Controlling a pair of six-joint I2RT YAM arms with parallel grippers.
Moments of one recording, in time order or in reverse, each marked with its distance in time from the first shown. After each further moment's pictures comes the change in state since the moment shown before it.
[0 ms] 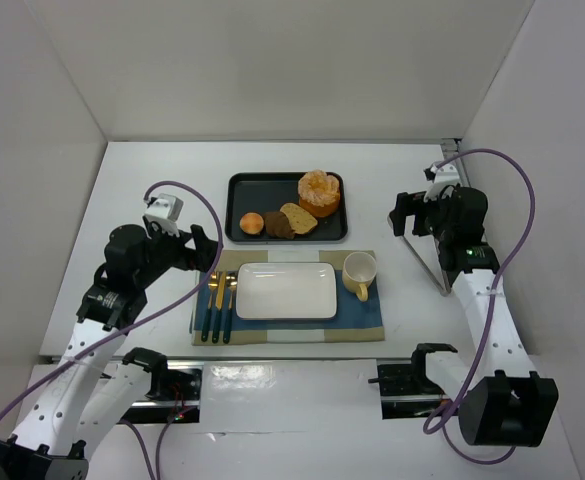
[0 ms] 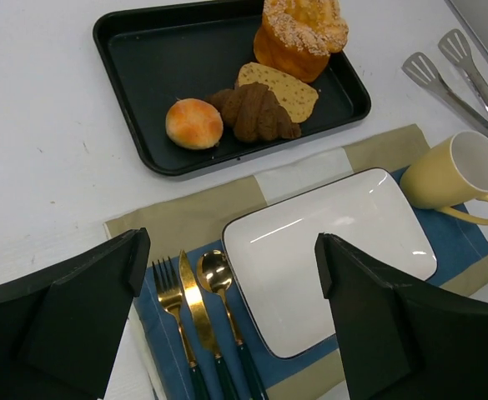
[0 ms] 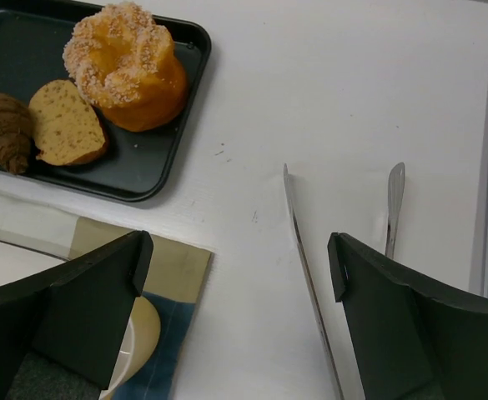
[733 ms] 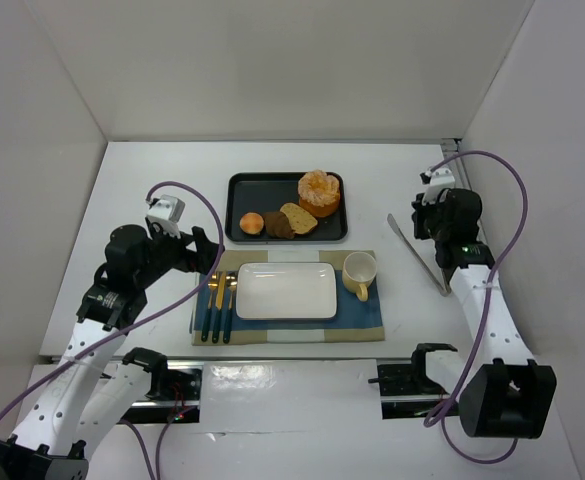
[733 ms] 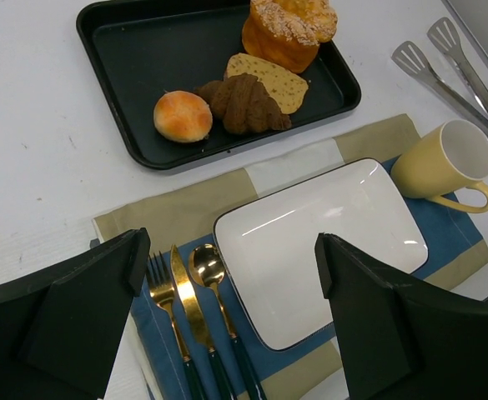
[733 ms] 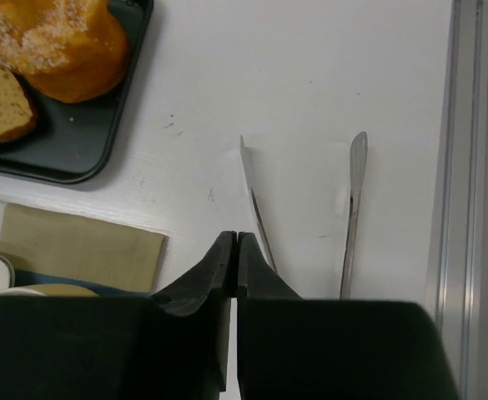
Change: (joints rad) left arm 0.000 0.000 0.000 -0.015 0.039 0.000; right arm 0.000 0.039 -0.028 -0.005 0.111 -0.077
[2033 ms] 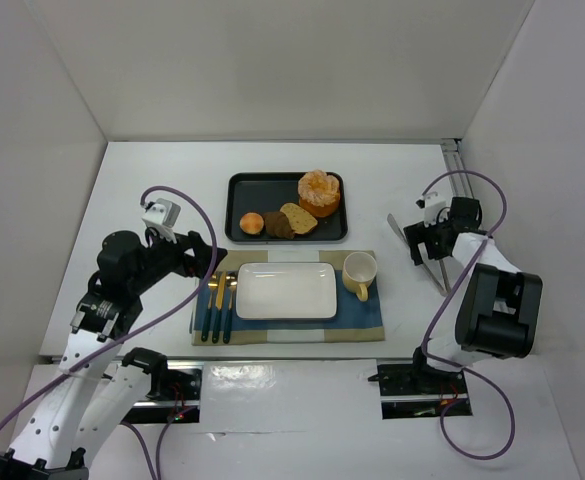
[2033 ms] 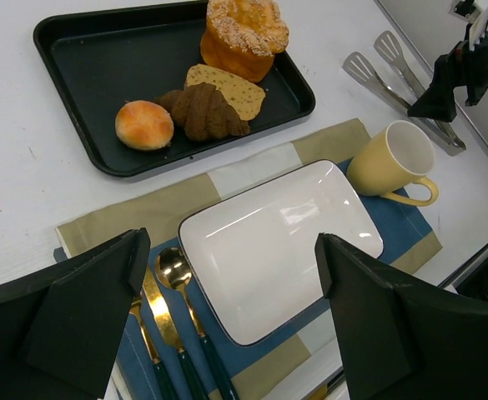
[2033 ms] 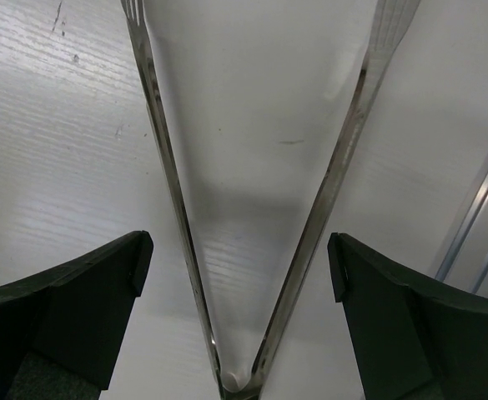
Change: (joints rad) left arm 0.000 -0.065 0.000 -0.008 0.080 -0.053; right arm -0.212 0.444 0.004 -0.049 -0.063 -0.370
